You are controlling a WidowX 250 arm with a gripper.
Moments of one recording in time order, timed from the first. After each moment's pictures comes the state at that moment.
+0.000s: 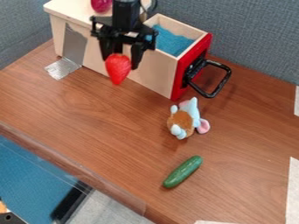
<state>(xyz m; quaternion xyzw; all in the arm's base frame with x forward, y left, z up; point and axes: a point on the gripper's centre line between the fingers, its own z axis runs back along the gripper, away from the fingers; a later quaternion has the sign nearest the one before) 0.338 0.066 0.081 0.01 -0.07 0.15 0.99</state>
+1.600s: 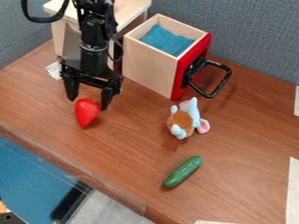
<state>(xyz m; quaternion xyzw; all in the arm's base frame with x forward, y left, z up) 0.298 0.095 0.016 0.04 0.00 0.15 0.99</state>
